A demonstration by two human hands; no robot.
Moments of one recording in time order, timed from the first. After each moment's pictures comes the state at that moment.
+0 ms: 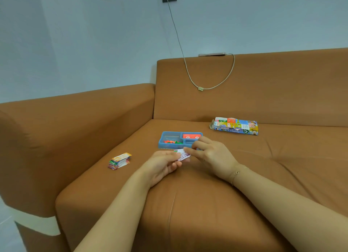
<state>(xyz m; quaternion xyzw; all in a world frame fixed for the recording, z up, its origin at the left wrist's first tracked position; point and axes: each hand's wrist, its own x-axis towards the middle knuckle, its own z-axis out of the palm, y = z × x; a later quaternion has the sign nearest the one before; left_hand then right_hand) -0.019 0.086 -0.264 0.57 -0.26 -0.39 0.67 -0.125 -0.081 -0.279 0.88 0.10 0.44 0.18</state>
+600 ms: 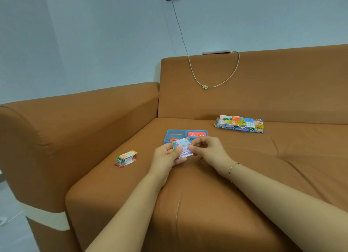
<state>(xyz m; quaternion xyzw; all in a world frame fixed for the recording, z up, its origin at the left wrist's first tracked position) -0.020 0.085 -0.280 0.54 -0.31 -0.24 0.74 -0.107 -0.042 -0.270 0.77 -0.14 0.32 -0.54</state>
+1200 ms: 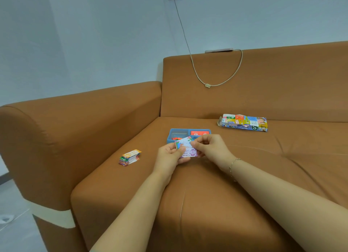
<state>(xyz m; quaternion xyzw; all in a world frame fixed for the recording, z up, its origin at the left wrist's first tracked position) -0.019 0.084 -0.282 0.55 -0.31 -0.23 0.74 -0.104 -0.040 -0.264 0.77 -0.16 0.31 -0.53</state>
